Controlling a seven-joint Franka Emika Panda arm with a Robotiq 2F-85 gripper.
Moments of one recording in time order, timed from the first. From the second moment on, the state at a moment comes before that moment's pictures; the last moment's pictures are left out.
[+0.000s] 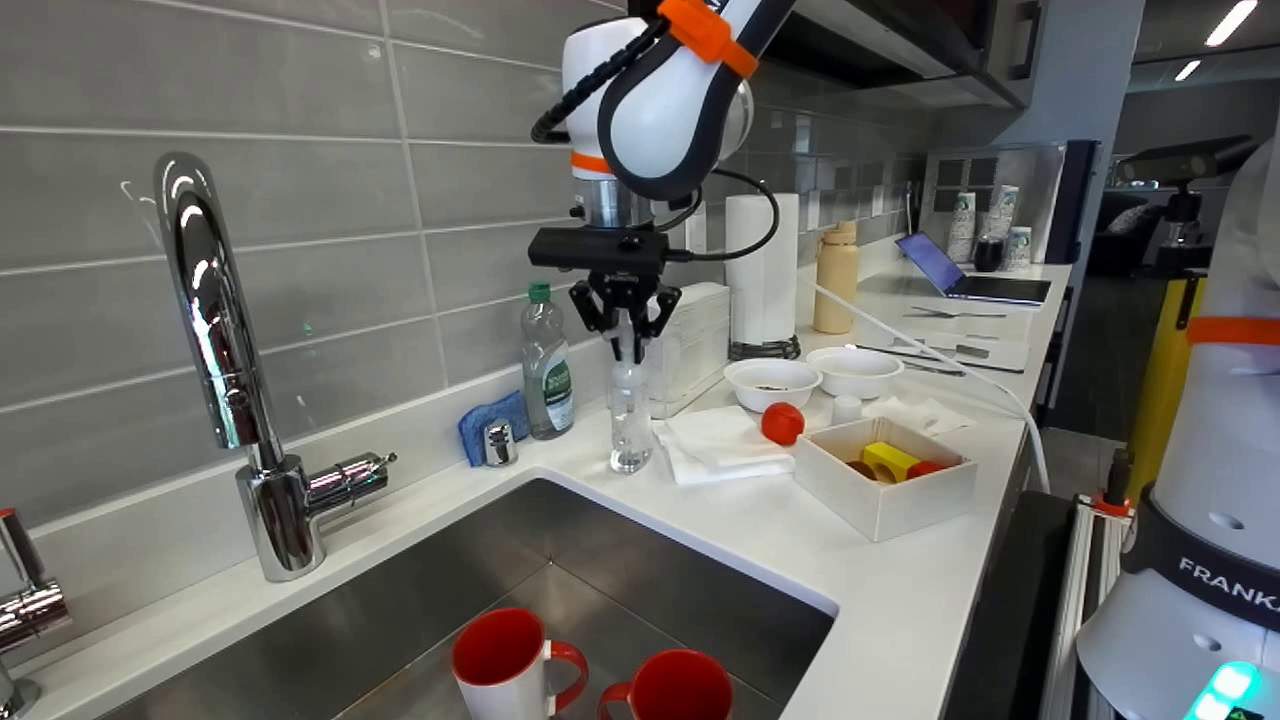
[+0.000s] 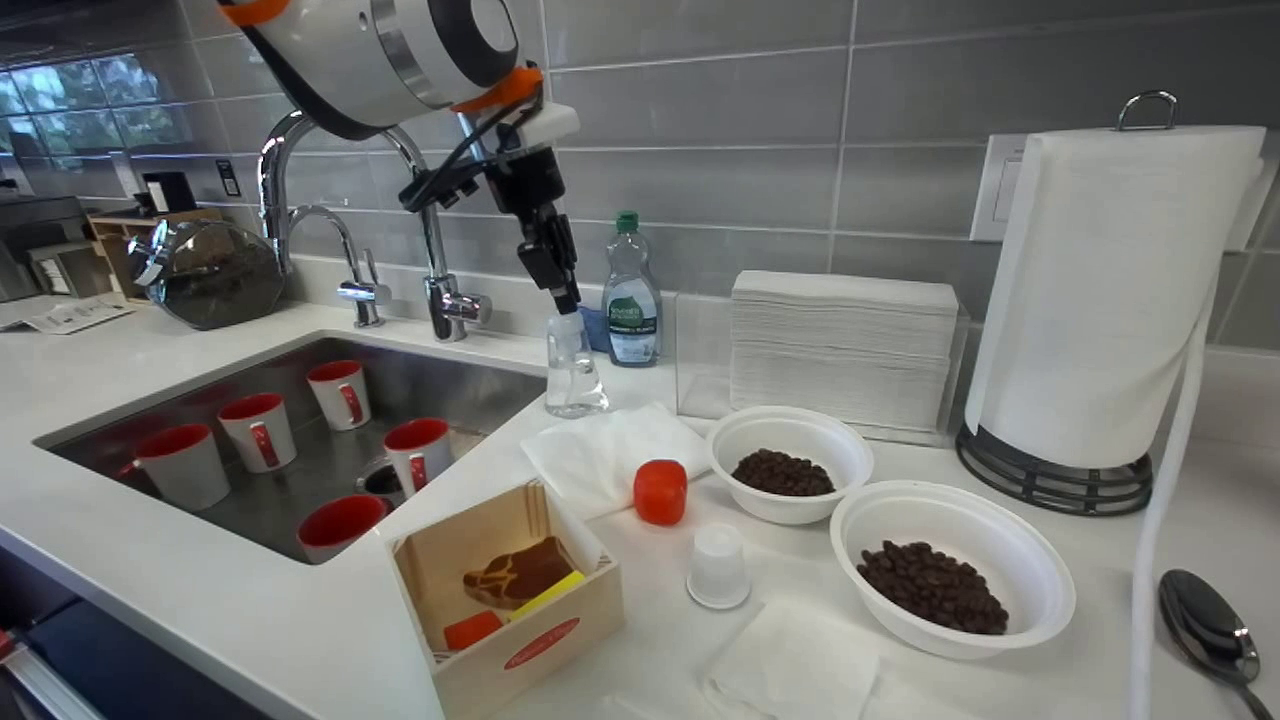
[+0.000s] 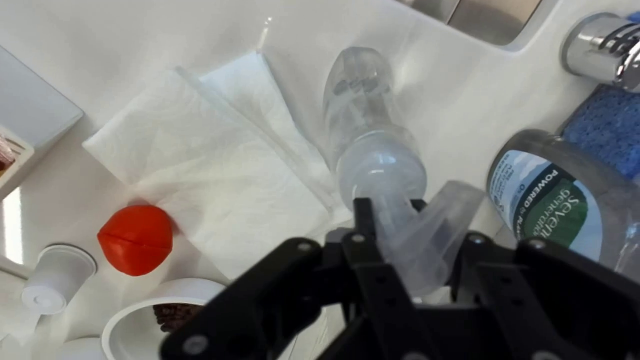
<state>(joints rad) 0.02 0.04 0.05 -2.35 -0.34 2.51 1.49</state>
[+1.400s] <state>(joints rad) 0.02 0.28 -0.05 -2.06 -0.19 2.58 1.18</state>
